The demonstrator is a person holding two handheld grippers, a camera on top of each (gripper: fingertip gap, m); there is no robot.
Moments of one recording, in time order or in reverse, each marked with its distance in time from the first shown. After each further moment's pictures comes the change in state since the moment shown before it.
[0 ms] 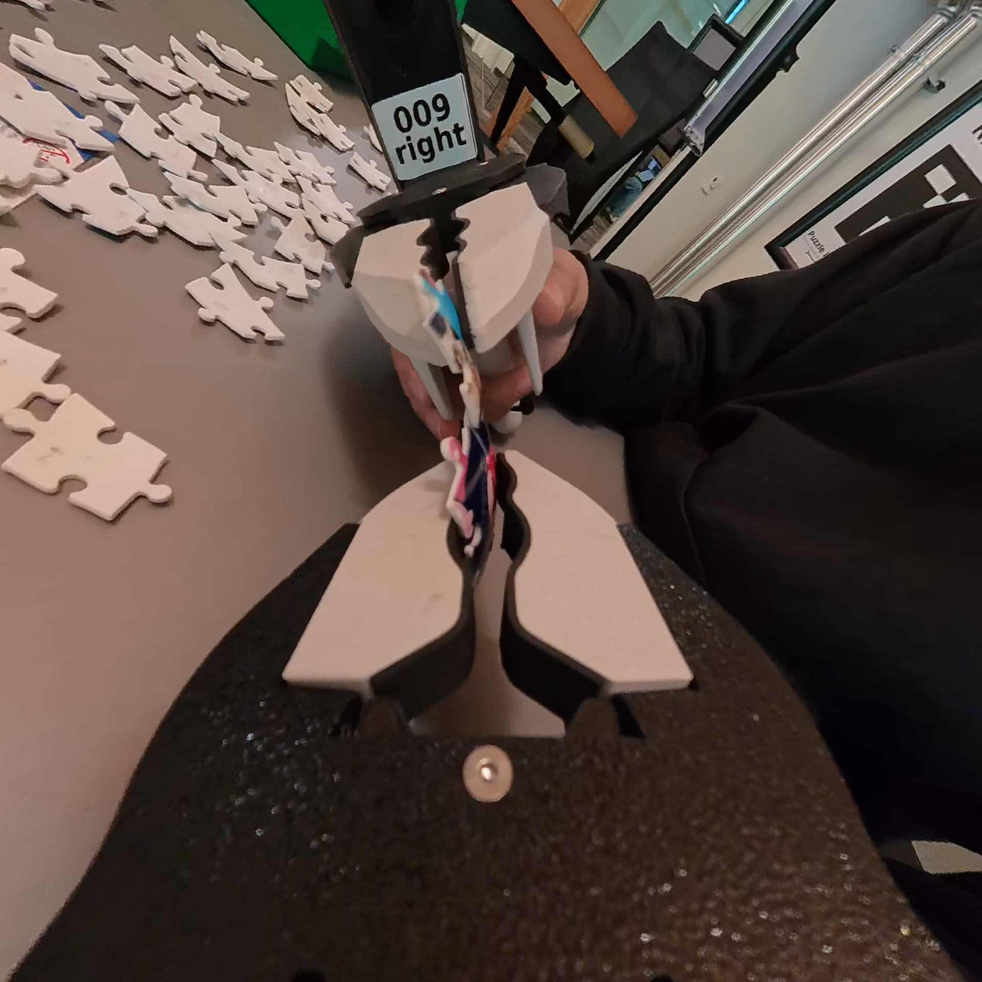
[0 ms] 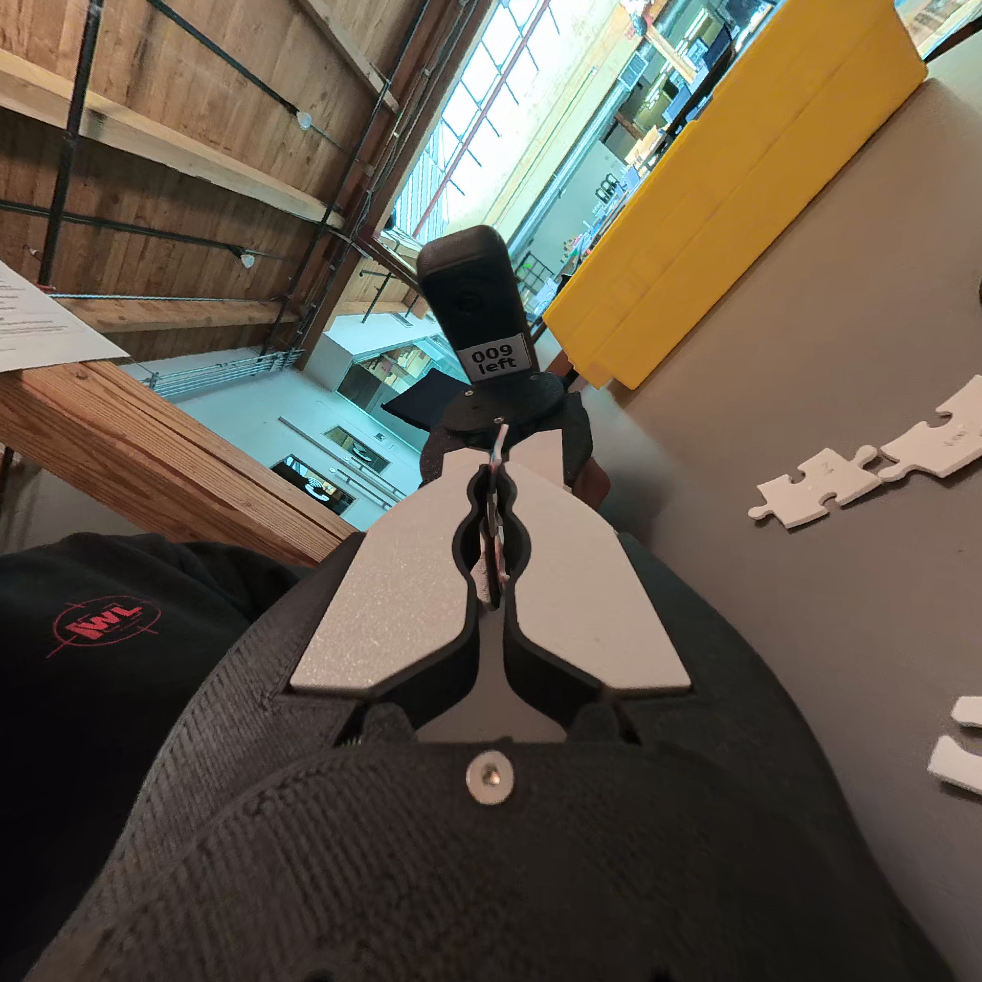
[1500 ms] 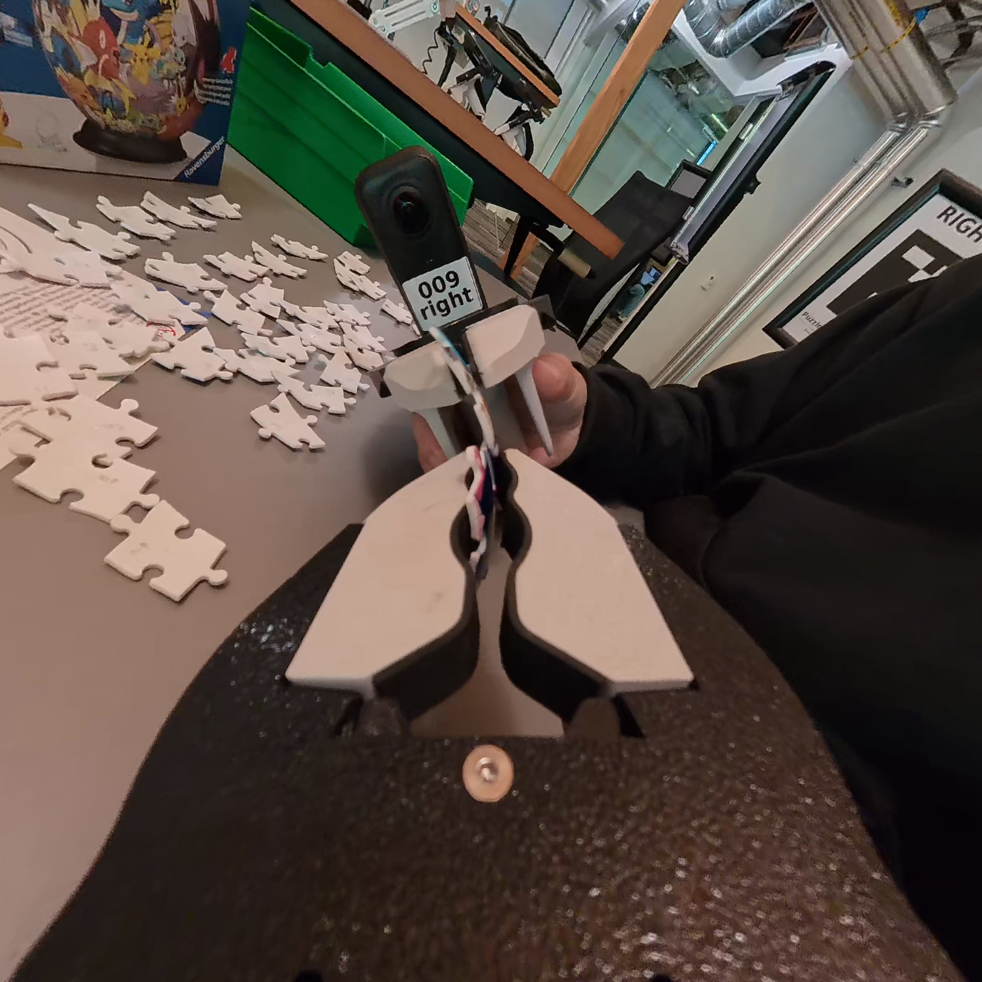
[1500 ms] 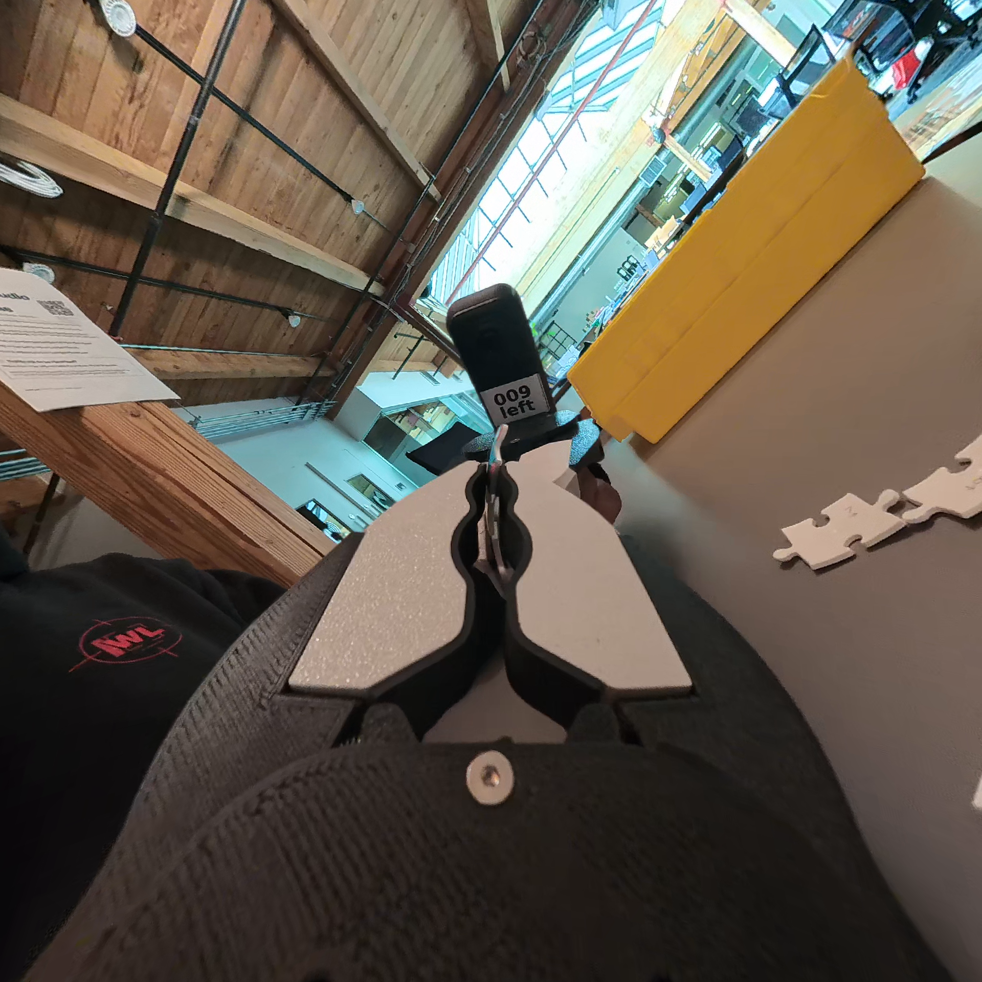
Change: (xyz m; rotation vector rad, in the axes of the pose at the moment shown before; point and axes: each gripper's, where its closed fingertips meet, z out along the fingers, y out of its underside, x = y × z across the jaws) left arm 0.001 -0.033 -0.007 0.215 -0.029 0.091; right arm -0.012 -0.013 -0.003 0.133 -0.061 -0.021
